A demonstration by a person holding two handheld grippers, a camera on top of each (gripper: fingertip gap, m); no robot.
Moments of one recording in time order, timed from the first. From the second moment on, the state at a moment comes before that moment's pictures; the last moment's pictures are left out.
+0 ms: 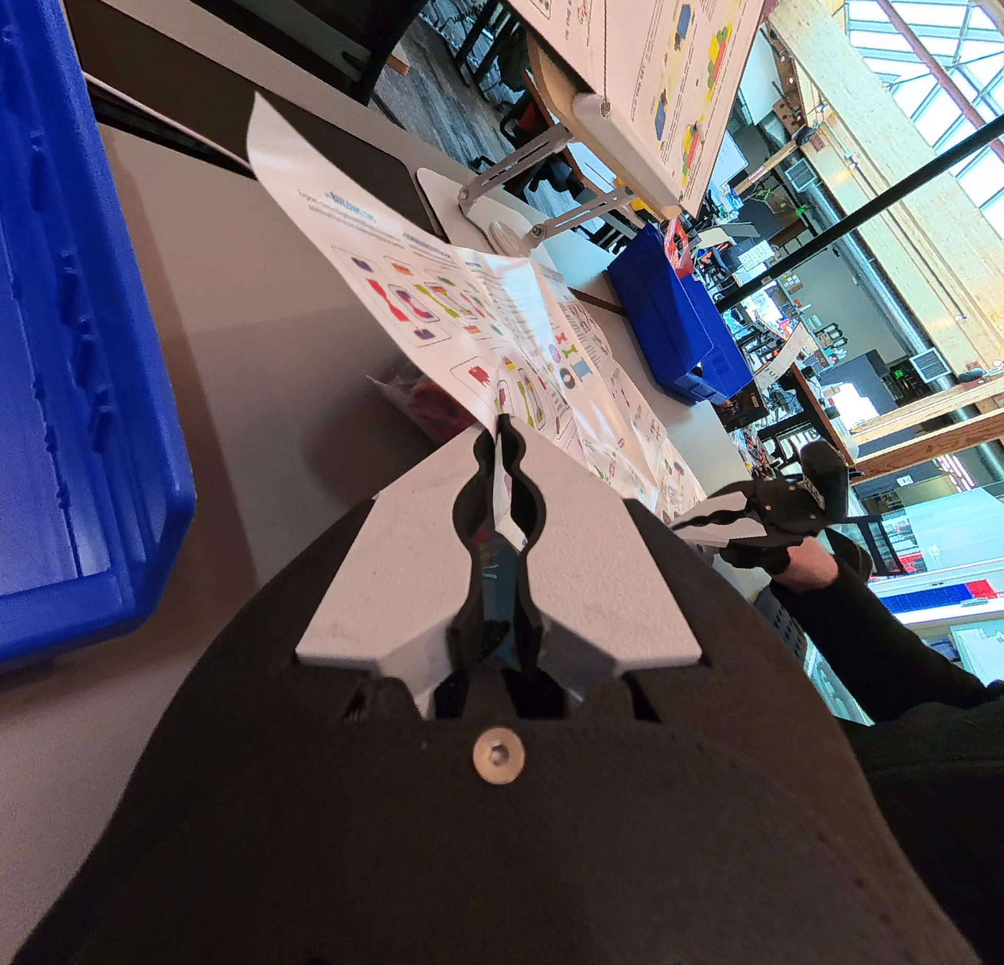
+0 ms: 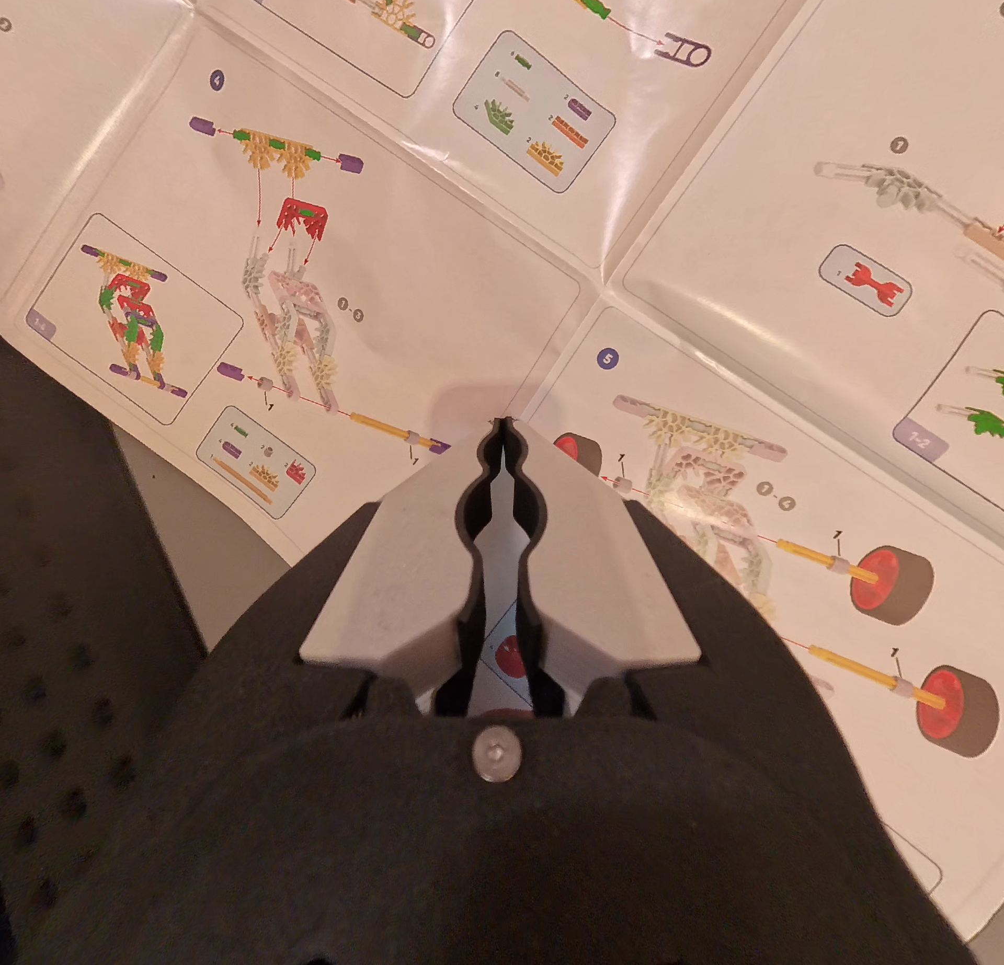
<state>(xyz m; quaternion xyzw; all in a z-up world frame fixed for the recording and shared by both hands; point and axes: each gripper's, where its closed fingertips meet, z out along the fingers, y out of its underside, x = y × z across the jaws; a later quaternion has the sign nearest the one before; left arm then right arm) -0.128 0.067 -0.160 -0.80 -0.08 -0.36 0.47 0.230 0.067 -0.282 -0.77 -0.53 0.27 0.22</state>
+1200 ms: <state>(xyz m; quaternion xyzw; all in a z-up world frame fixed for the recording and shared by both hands) -0.120 0.070 -0.137 -0.75 -0.10 -0.45 0.48 0.237 0.041 -0.282 -0.77 -0.51 0.32 0.21</state>
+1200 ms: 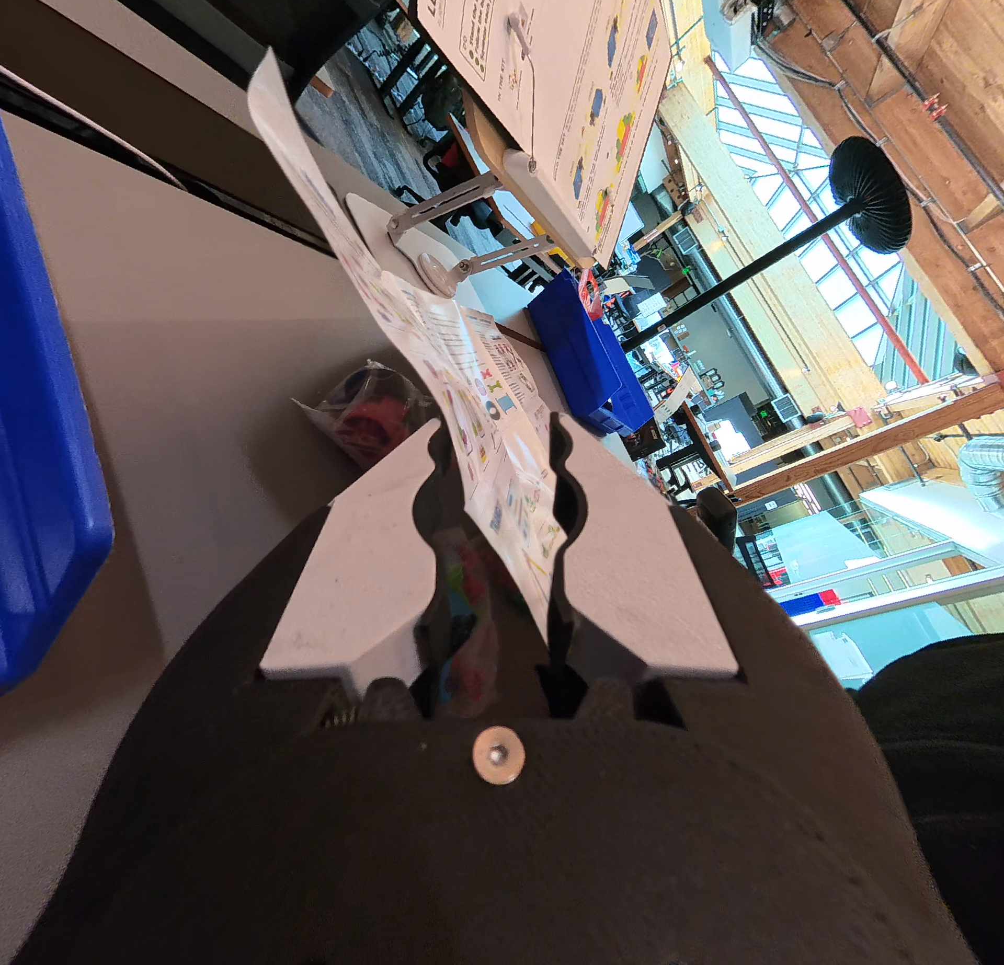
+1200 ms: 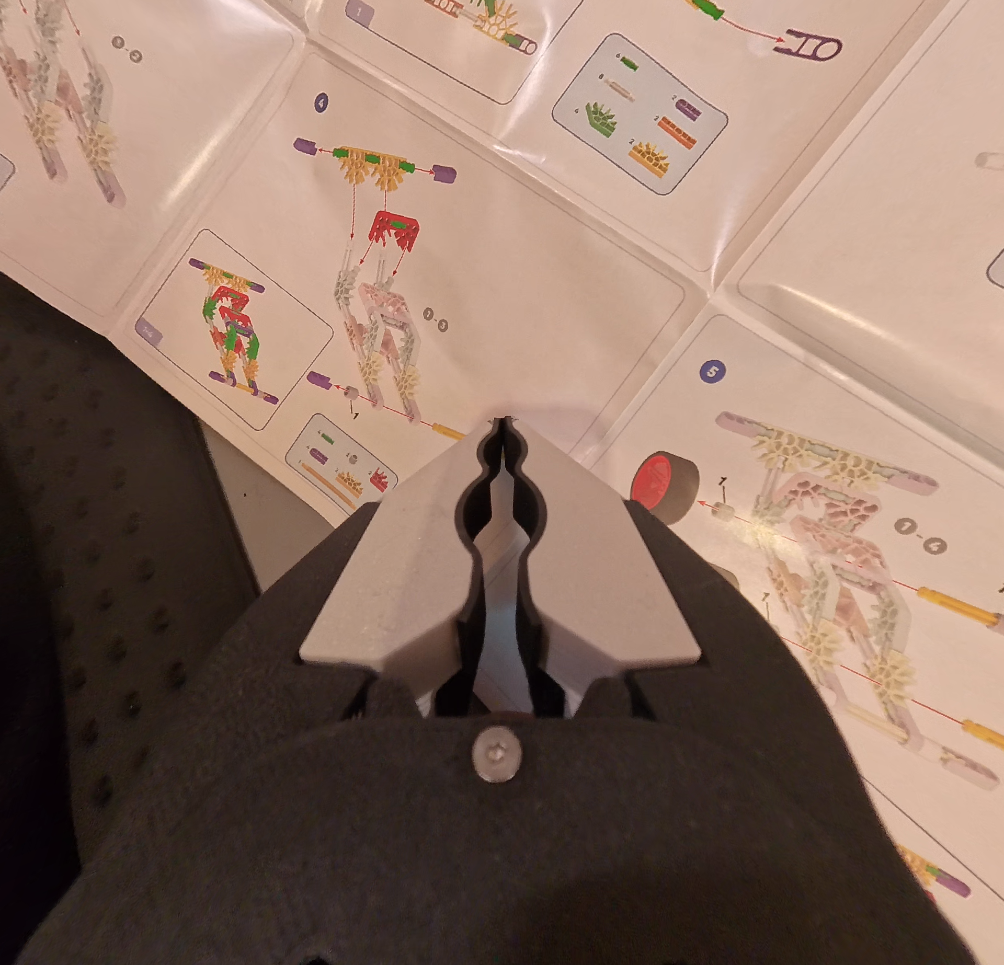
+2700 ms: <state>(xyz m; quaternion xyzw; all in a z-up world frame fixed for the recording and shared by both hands) -0.105 0.080 -0.119 -0.77 -0.06 -0.40 0.49 0.235 0.036 -0.280 -0.76 -0.49 0.35 0.22</state>
